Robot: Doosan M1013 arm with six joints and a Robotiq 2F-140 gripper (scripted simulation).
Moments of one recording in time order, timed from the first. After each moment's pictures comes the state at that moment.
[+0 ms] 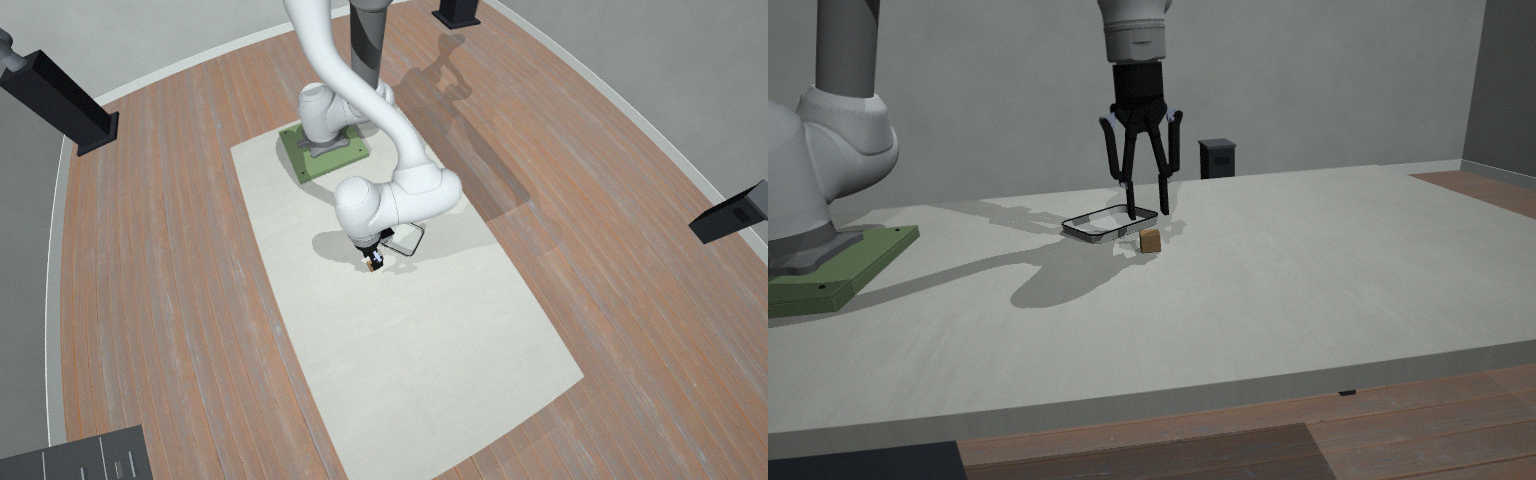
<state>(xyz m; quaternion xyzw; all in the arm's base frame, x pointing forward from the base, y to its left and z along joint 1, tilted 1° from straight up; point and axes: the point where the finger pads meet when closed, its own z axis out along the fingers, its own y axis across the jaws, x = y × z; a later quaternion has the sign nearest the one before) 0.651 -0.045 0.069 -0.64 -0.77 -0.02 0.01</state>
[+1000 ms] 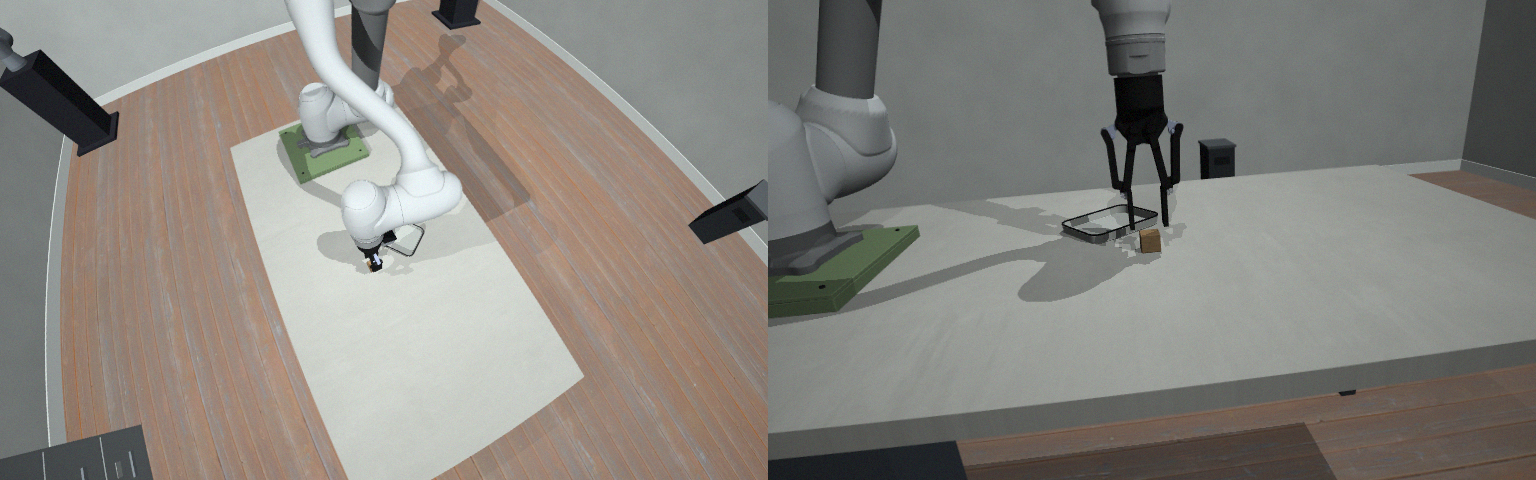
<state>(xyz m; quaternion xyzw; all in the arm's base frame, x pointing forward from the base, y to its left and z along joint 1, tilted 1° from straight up) 0.650 -0.045 0.050 -0.69 -0.72 -0.01 0.00</state>
